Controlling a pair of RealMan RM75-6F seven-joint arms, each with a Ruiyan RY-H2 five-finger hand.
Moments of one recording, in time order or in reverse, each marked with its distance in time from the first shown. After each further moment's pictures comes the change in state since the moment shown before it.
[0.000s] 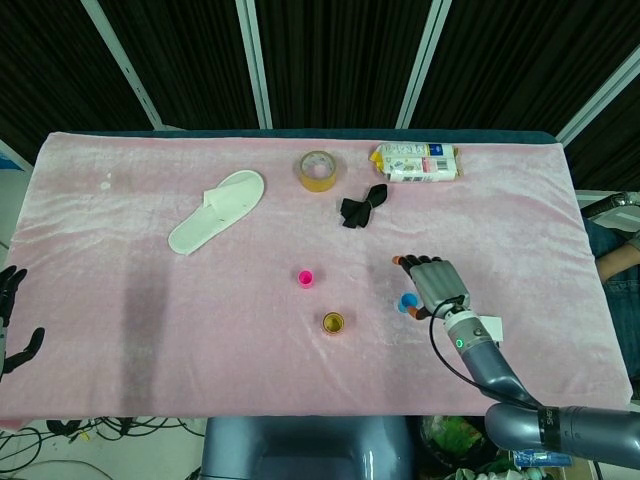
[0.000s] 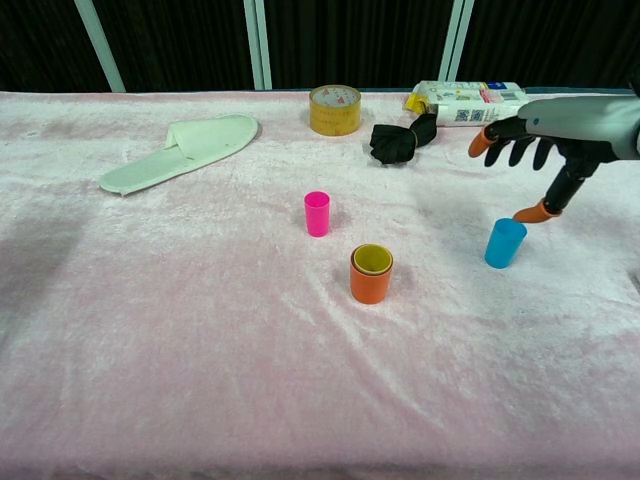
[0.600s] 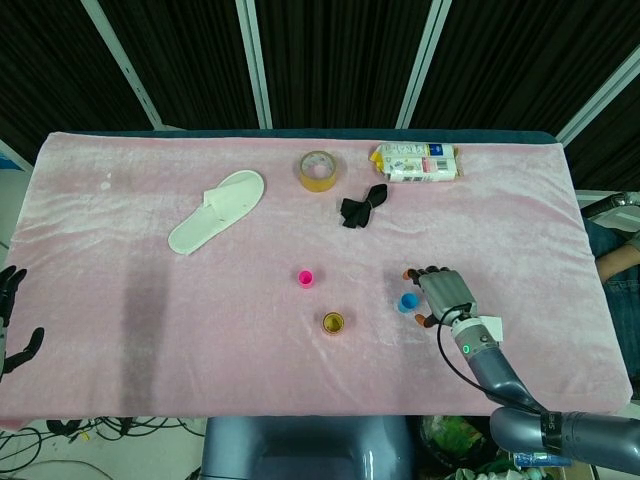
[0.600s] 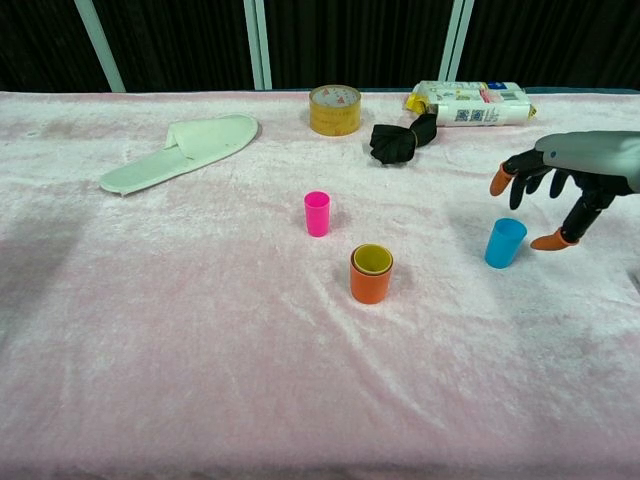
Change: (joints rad) left arm 0.001 -0.002 -0.001 0.001 -0.002 0.002 0.007; right arm -0.056 -0.050 -0.010 0.085 -0.042 -0.035 0.052
